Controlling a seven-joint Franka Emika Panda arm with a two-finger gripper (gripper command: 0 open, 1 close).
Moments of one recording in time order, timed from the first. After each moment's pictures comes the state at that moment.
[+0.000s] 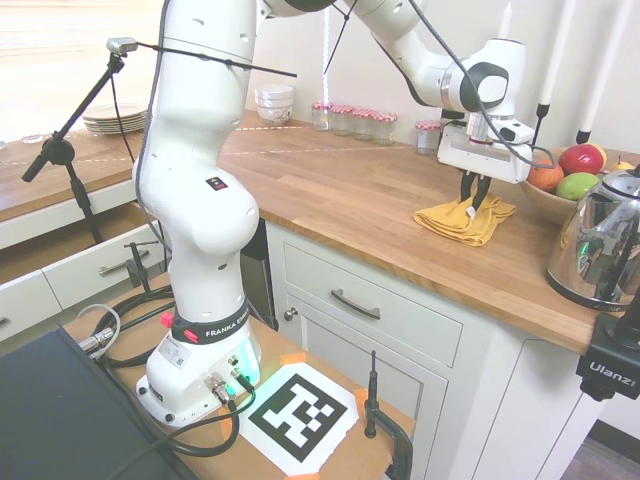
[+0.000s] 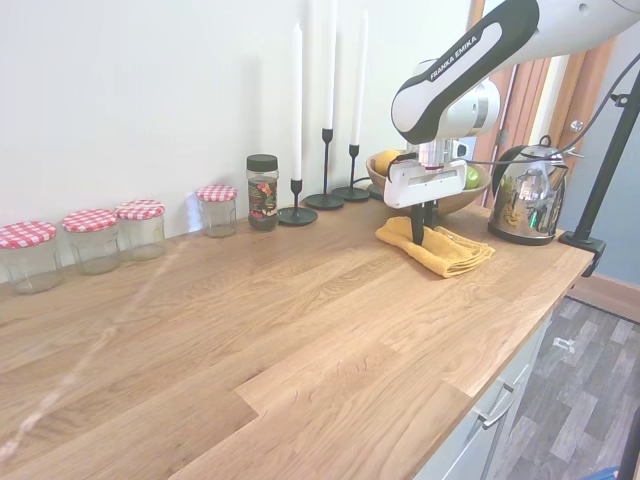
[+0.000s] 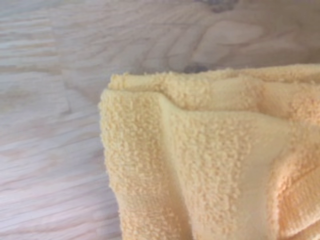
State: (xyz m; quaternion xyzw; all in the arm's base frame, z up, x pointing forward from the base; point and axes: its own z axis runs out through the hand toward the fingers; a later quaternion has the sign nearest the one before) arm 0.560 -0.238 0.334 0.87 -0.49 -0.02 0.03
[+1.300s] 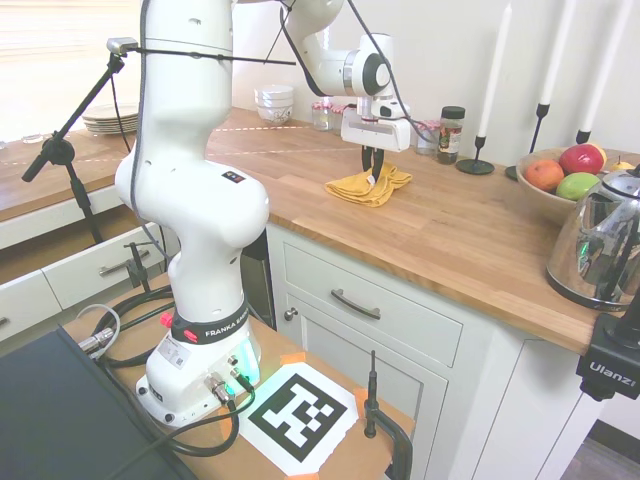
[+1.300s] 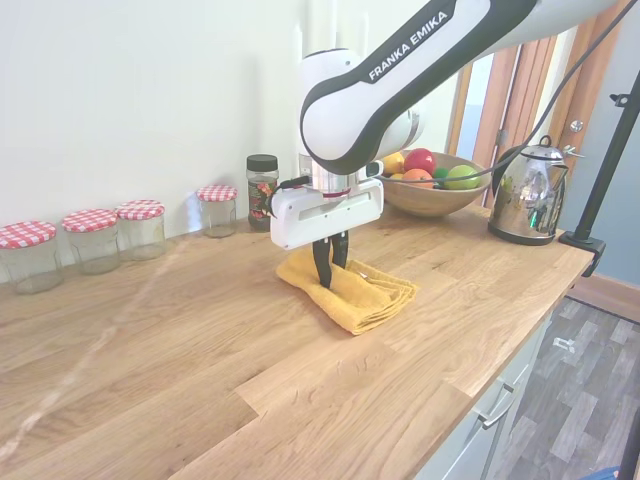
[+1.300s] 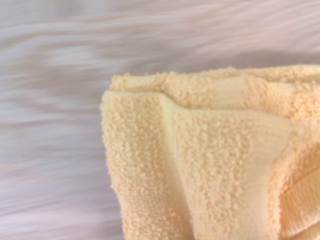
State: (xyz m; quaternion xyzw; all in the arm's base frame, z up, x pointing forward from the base) arm 0.572 0.055 0.332 0.89 -0.45 0.00 0.04
